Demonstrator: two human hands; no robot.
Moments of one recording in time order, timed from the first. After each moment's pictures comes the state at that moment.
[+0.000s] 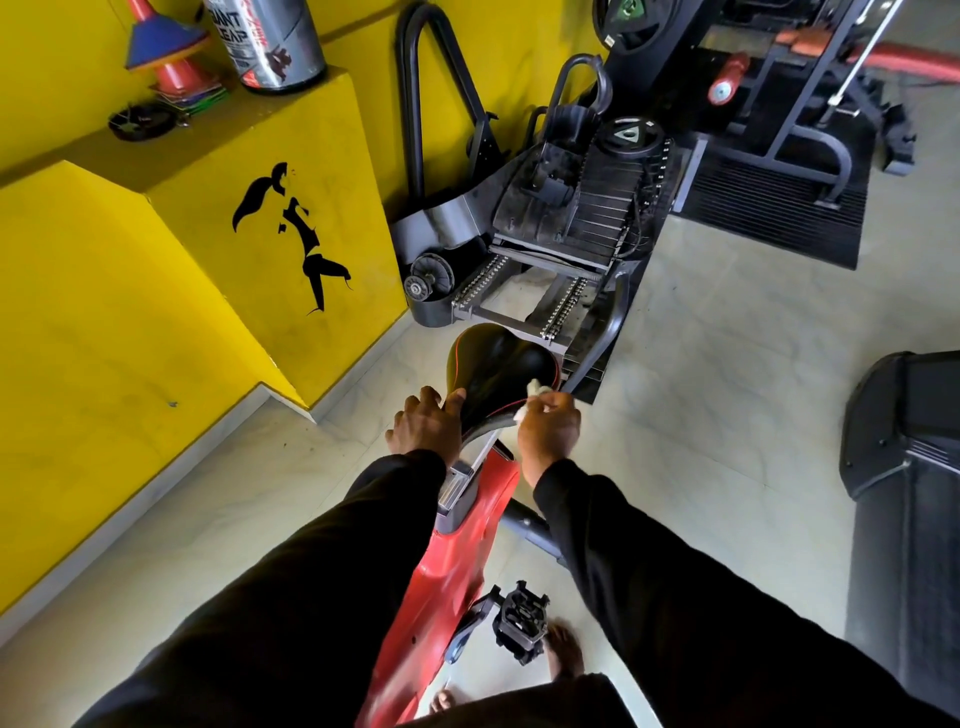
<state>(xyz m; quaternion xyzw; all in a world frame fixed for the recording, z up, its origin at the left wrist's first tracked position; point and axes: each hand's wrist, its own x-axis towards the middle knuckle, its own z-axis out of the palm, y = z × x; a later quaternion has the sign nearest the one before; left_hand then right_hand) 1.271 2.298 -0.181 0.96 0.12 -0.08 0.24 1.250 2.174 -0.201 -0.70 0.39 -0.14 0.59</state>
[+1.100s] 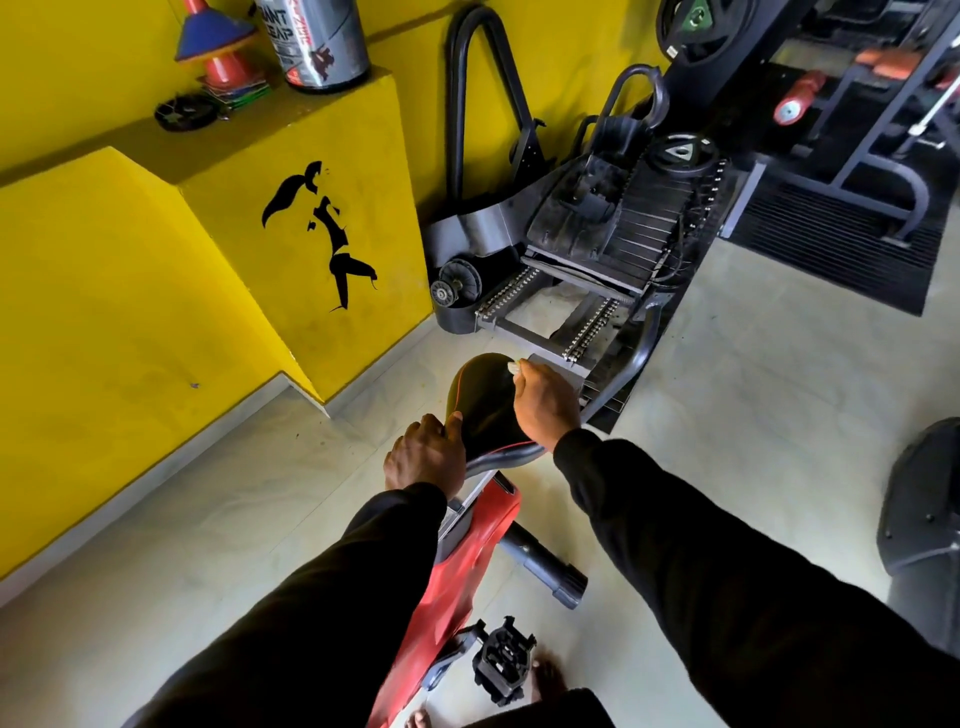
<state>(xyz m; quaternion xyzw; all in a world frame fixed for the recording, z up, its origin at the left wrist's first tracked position) 1.282 2.280 -0.187 0.96 0.16 -0.05 0.22 1.340 2.119 -0.184 -0.95 0.03 -0.04 0.30</state>
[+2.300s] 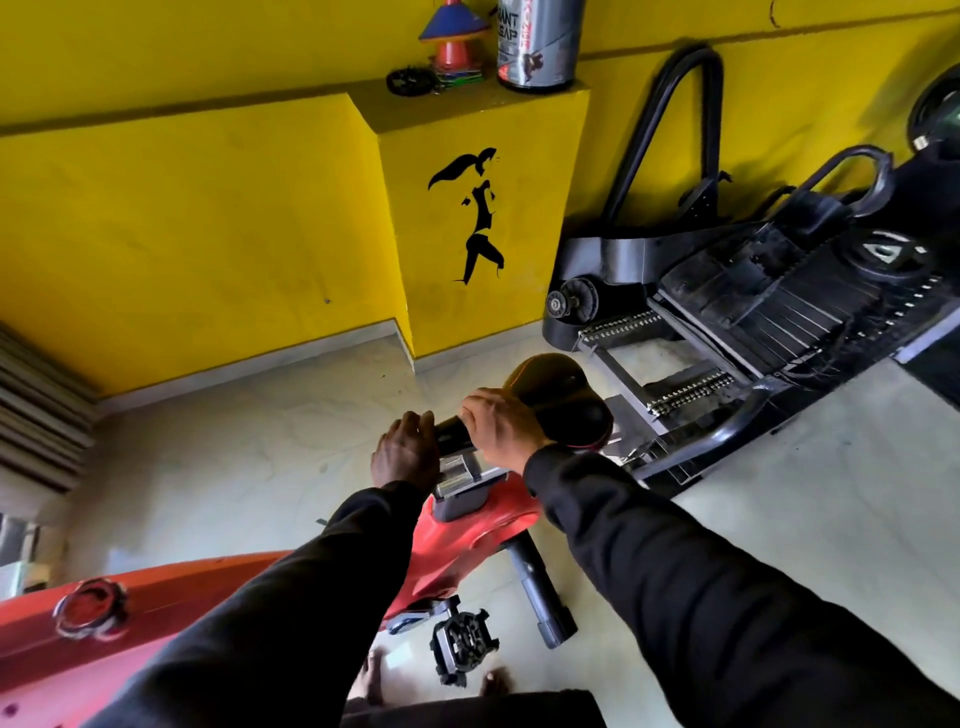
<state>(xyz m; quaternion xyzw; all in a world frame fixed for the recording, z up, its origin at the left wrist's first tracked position) 1.208 2.309 -0.205 0.90 0.32 0.04 0.30 1.304 2.189 -0.179 -0.89 -0.40 0.02 0.23</state>
